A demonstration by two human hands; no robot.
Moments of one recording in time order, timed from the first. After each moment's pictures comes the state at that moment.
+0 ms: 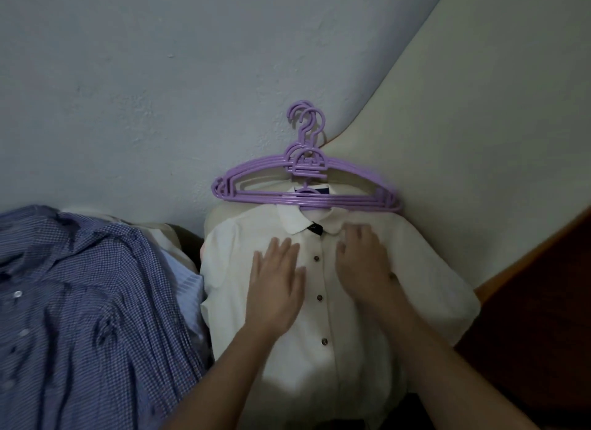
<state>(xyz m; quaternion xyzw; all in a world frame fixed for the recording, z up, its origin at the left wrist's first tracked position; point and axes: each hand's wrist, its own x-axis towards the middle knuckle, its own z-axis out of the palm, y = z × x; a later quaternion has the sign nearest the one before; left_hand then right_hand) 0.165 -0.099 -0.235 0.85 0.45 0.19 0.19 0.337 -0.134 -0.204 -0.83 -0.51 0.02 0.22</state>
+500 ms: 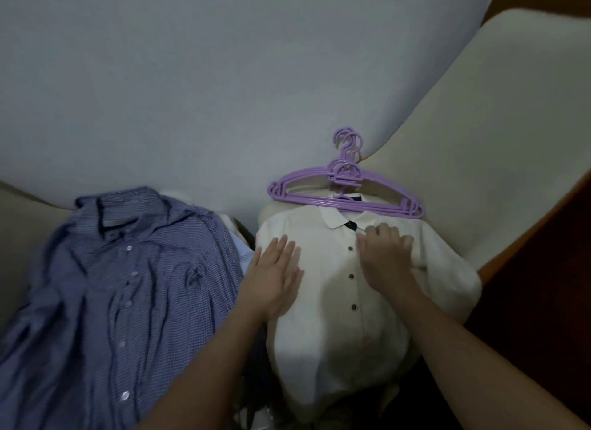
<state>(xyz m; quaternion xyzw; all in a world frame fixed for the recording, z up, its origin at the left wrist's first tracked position) 0.054 -0.133 -0.176 0.87 0.46 0.09 0.13 0.294 -0.177 -0.169 -0.81 -0.55 -0.17 0.13</state>
